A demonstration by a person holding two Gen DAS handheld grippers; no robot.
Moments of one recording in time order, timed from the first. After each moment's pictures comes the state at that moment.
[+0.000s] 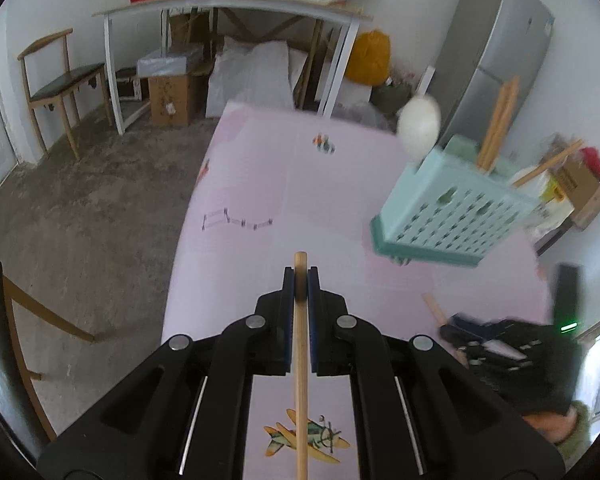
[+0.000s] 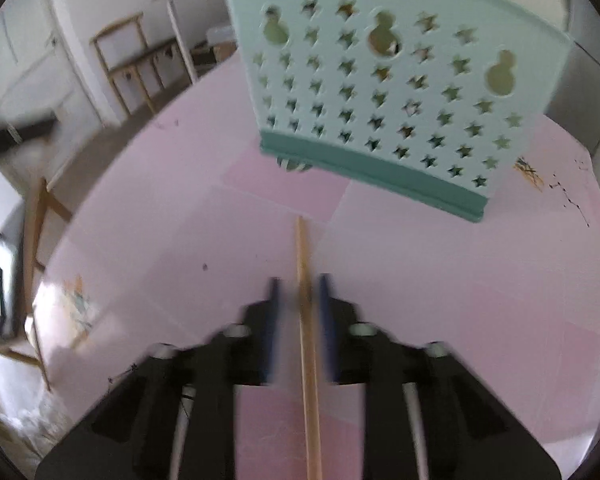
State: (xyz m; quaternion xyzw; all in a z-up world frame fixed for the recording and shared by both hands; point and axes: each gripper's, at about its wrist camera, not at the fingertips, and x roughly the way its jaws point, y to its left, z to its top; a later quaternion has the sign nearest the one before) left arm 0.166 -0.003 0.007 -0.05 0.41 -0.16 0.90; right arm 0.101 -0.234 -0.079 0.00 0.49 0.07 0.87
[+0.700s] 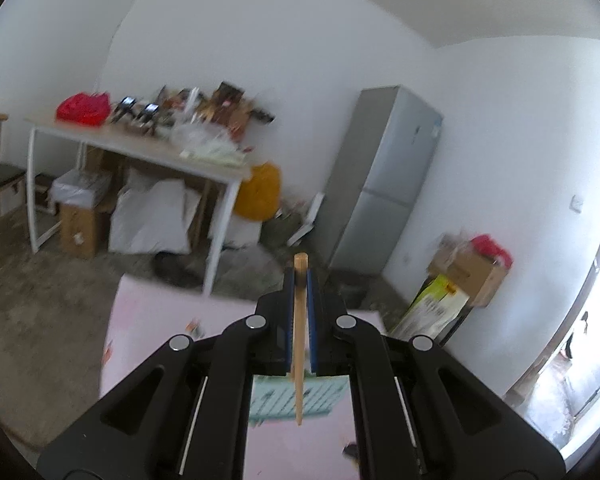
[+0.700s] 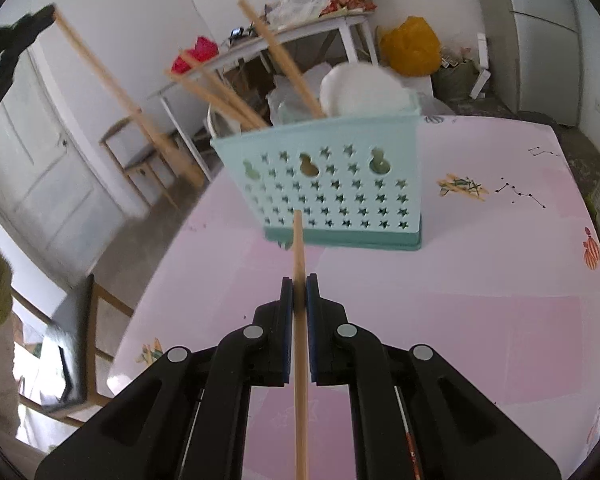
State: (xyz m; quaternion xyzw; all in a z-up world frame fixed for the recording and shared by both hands) left arm 0.155 -0.049 0.202 -0.13 0.17 -0.32 0.92; right arm 0.044 -0.301 0.003 0.14 0.38 0.06 0.91
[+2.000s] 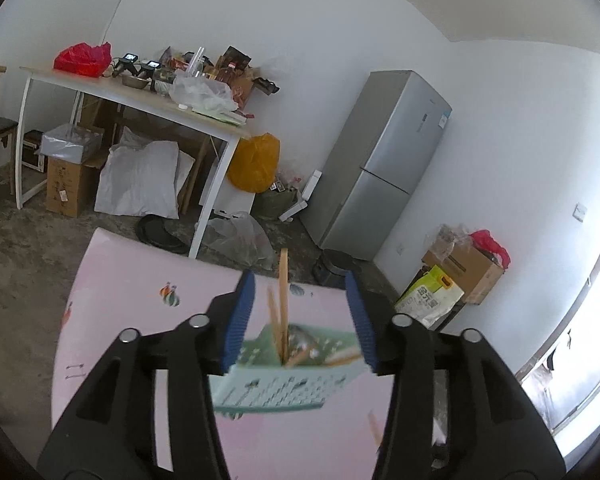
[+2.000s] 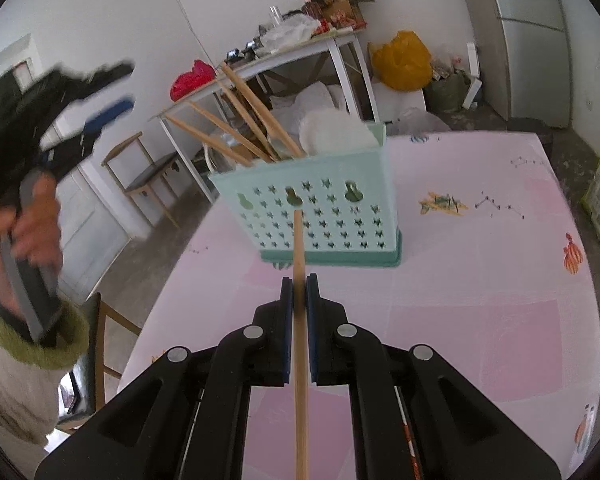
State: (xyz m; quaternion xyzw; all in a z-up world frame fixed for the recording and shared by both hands) left arm 0.182 -0.079 0.113 -0.16 0.22 -0.33 0.90; right arm 0.026 -0.310 0.025 0.15 0.34 0.06 0.92
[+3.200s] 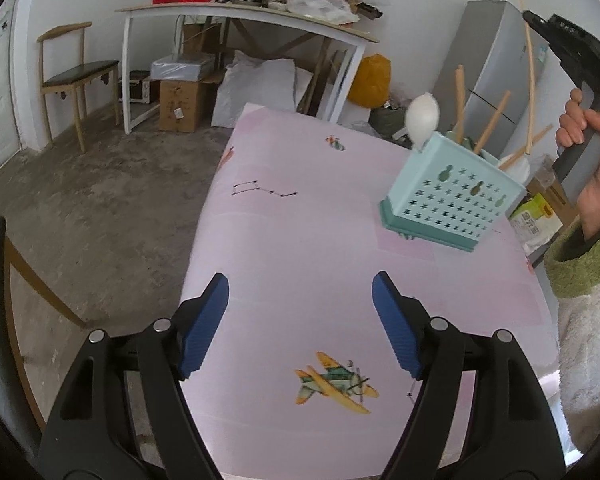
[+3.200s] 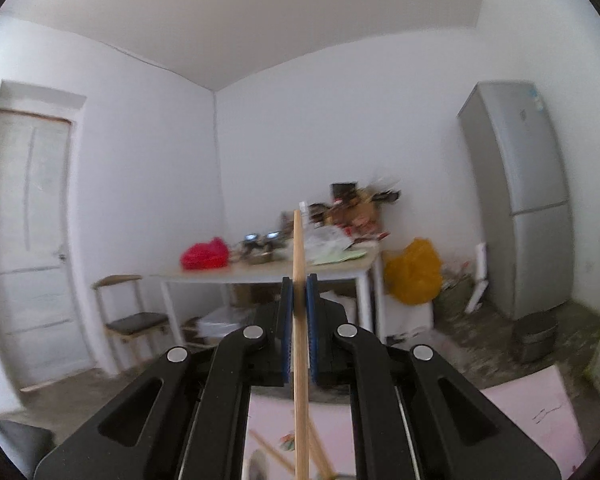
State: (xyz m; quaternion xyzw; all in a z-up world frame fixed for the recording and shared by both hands) left arm 0.110 0.040 -0.025 -0.09 0.38 -0.15 0.91; right arm 0.137 -0.247 0.166 0.06 -0.01 0.00 1.00
